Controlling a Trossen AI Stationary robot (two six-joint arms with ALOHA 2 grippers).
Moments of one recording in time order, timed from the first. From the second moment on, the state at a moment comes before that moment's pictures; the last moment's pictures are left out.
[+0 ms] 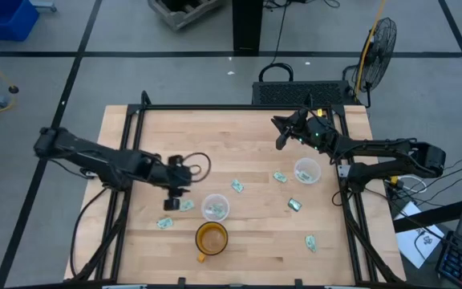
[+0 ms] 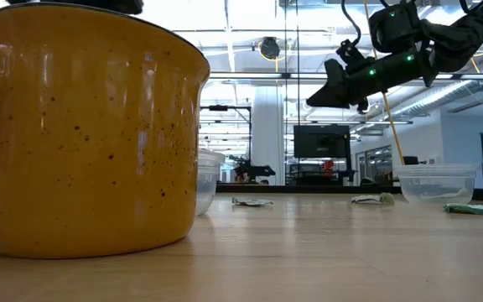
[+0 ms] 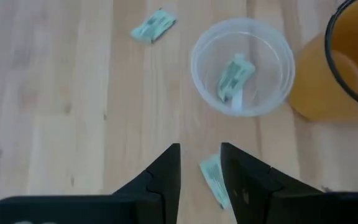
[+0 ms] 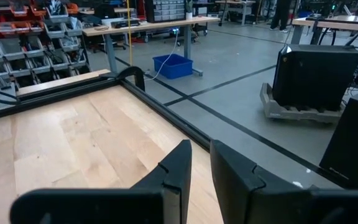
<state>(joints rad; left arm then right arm) -0.22 1.20 0.93 -0.77 -0.09 -0.20 -0.46 1.15 0.43 0.56 0.18 0.06</state>
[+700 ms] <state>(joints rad) -0.48 1.06 0.42 -0.42 0.14 -0.89 -0.46 1.15 0.43 0.52 0.18 0.06</state>
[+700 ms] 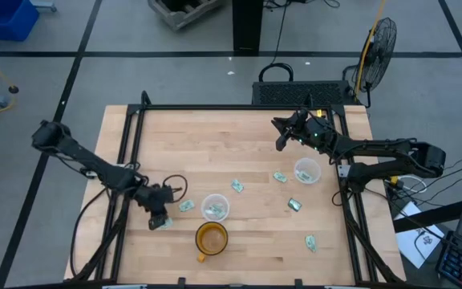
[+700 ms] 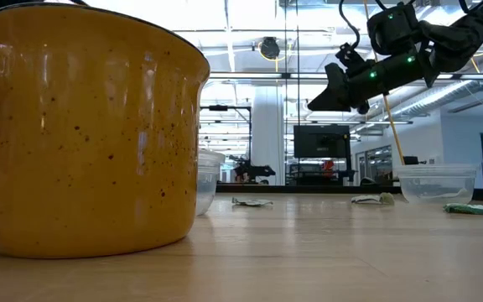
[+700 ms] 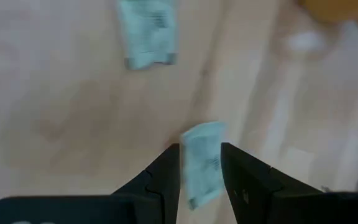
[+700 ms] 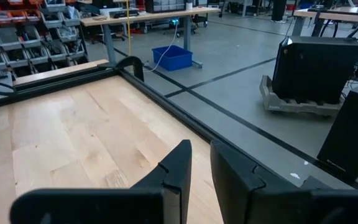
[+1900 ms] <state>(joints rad) -0.59 1.06 0.25 -0.20 0.05 -1.04 -0.46 1.15 0.43 0.53 0.18 0.06</state>
